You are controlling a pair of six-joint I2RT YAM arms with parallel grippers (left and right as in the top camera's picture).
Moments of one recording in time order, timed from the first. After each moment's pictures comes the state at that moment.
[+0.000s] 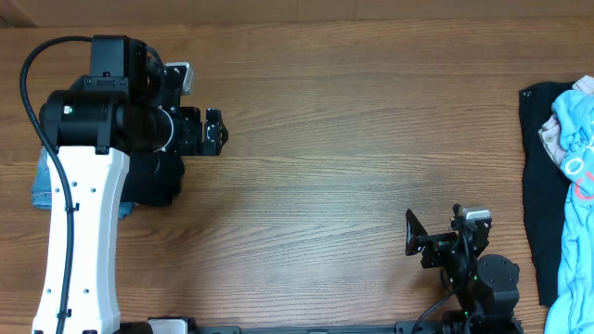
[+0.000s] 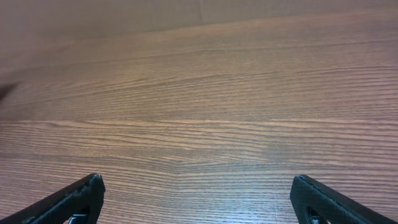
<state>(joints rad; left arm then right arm) -0.03 1.51 1.72 -1.38 0.29 -0.02 0.07 0.01 0.16 -0.49 -0.13 0.12</state>
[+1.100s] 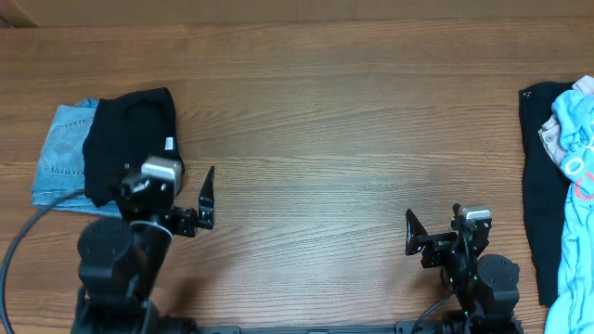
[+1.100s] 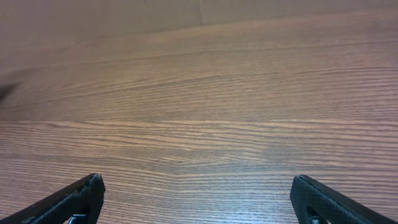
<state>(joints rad) -0.07 0.52 0.71 -0.45 0.11 0.09 0.07 0.01 0.16 -0.49 -0.13 0.12</state>
